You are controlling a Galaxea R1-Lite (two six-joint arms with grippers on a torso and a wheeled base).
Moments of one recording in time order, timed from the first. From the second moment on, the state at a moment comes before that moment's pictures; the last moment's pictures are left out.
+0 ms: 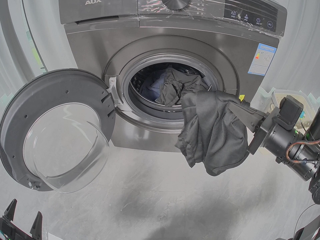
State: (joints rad) left arm 0.00 0.02 -0.02 0.00 0.01 0.00; right arm 0.70 1.44 -0.51 -1.12 -0.02 0.05
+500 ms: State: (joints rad) left arm 0.00 0.02 -0.03 -0.04 -0.05 0.01; right arm 0.76 1.62 -0.73 -1.12 -0.24 0.18
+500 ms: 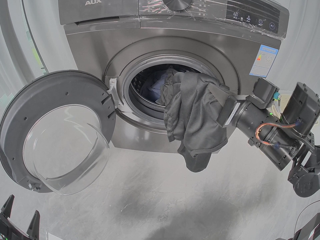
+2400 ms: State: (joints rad) left arm -0.60 1.70 -0.53 -1.04 -0.29 -0.14; right arm 0.80 1.87 -0.91 -1.27 -0.25 0.18
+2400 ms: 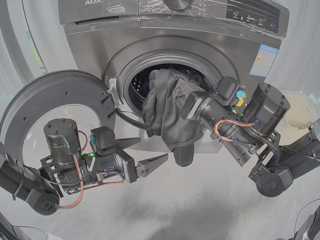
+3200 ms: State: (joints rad) left arm -0.62 1.98 -0.75 -1.16 -0.25 -0.18; right arm 0.81 1.87 -0.90 -1.27 -0.25 0.18
